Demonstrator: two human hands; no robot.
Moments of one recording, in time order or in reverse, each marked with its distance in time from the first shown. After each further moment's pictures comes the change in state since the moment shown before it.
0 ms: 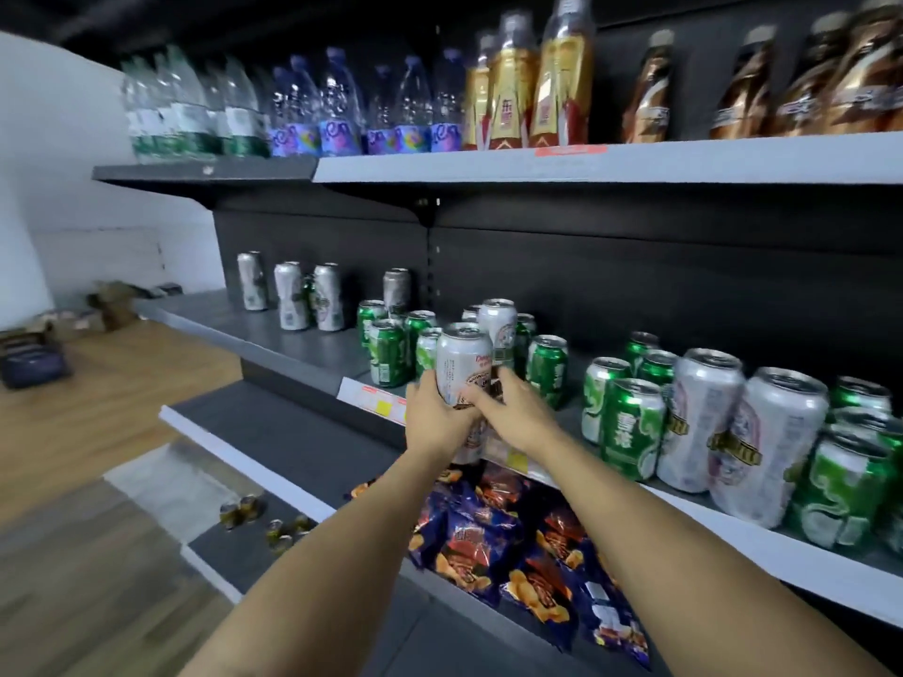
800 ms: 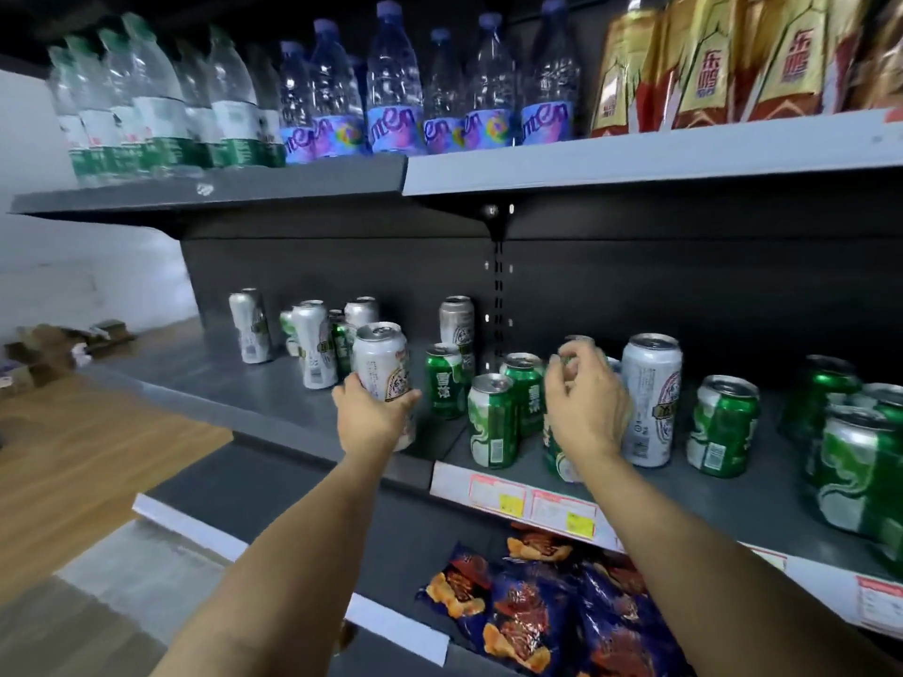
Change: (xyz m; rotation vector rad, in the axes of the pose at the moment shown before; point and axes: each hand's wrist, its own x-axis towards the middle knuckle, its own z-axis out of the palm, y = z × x) left_hand 0.275 -0.144 -0.147 0.108 0.142 -0.153; right_hand 0.173 -0.098 0.112 -0.089 0.815 0.032
